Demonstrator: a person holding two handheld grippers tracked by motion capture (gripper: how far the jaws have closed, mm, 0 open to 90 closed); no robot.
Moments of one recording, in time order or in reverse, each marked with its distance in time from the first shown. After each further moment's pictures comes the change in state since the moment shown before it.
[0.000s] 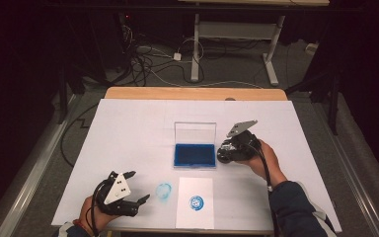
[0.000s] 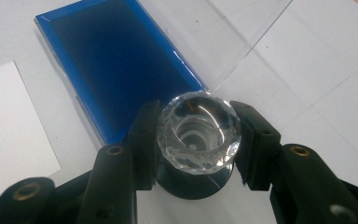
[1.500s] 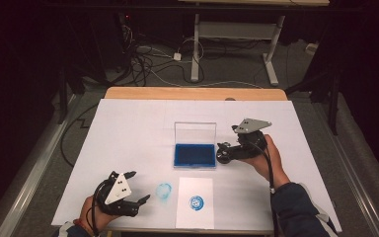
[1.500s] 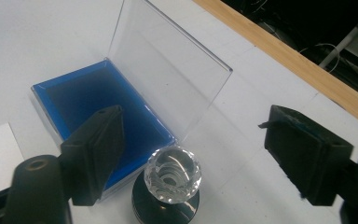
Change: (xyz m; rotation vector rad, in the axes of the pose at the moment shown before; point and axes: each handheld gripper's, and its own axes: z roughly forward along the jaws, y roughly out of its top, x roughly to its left) left arm 0.000 0.001 0.001 0.003 -0.003 0.006; right arm 0.004 0.003 -0.025 -0.229 -0.125 0.017
